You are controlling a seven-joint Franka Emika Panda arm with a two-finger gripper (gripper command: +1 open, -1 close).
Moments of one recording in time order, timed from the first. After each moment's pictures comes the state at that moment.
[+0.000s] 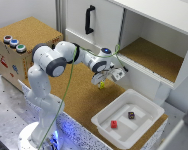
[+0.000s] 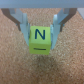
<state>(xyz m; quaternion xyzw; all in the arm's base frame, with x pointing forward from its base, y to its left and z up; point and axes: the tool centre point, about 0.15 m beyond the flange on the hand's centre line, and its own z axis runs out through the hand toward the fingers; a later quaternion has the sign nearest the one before) 0.458 -0.078 0.253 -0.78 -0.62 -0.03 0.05</state>
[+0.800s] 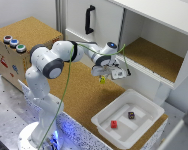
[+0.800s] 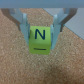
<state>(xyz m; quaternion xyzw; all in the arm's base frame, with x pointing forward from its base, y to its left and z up) 0.460 -0.088 0.281 -0.89 -0.46 -0.03 0.05</state>
